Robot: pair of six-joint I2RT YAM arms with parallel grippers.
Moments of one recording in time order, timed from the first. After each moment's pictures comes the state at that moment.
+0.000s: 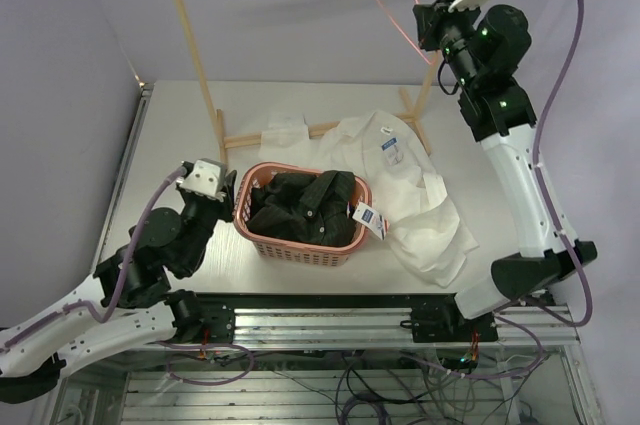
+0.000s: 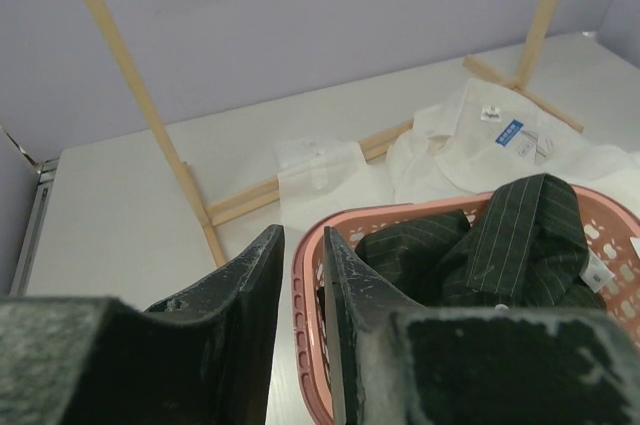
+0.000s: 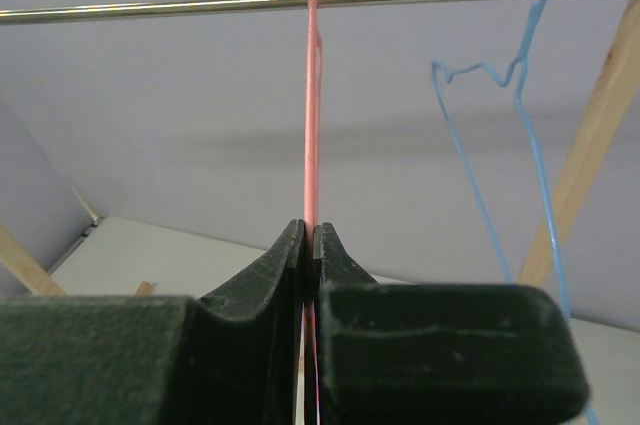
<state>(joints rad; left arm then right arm) -1.06 0.53 0.82 -0.22 -0.78 0.09 0.34 1.50 1.90 -0.23 0.03 0.07</state>
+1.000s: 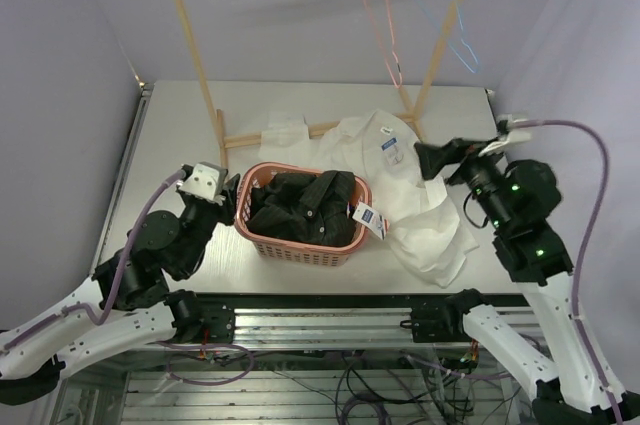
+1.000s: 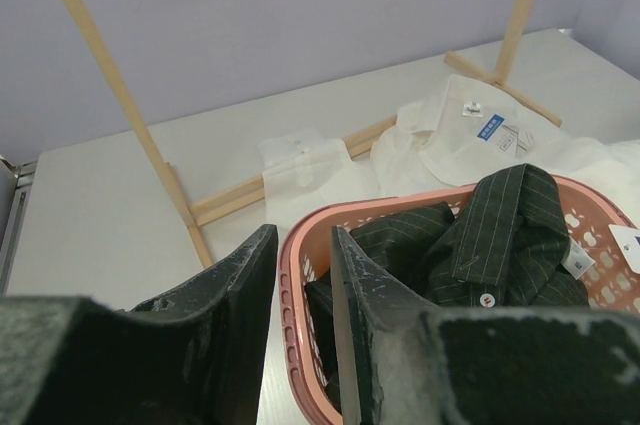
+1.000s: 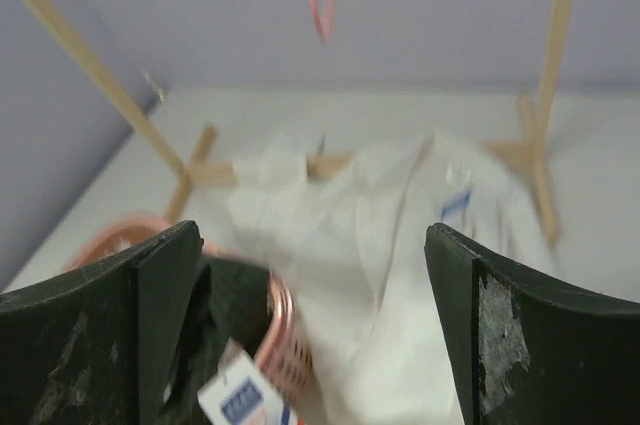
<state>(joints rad) -1.06 0.53 0.80 -0.24 -0.73 0.07 0.34 0.73 1.08 -0.28 -0.01 0.23</state>
